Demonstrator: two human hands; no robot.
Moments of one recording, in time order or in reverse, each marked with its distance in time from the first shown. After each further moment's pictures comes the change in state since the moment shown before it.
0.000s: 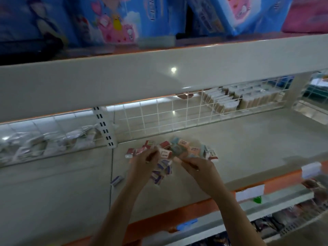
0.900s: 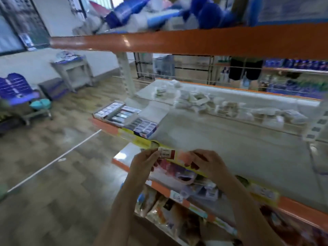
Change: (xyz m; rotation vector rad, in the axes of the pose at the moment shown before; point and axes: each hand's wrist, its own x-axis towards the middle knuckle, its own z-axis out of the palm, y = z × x) left_hand -0.324 -0.145 -0.424 -0.277 0.713 -0.544; right_hand -0.119 -0.356 0.339 0.265 -0.674 -0.398
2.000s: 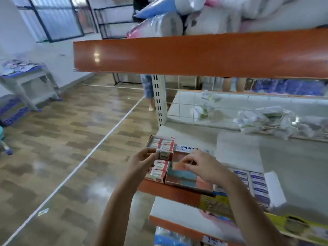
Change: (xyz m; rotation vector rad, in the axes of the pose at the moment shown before) left_hand 0.381 -0.036 -0.272 0.023 -0.332 0.002; right_hand 0.343 -0.132 0.244 -0.349 -0.153 0.156
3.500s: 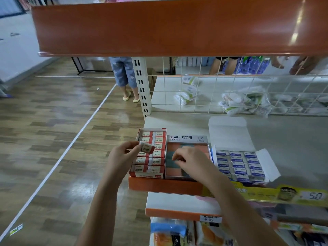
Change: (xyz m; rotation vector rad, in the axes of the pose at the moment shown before) left_hand 0.044 -0.022 -0.040 0.258 -0.027 0.009; right_hand 0.018 -0.008 0.050 -0.106 0.217 0.104
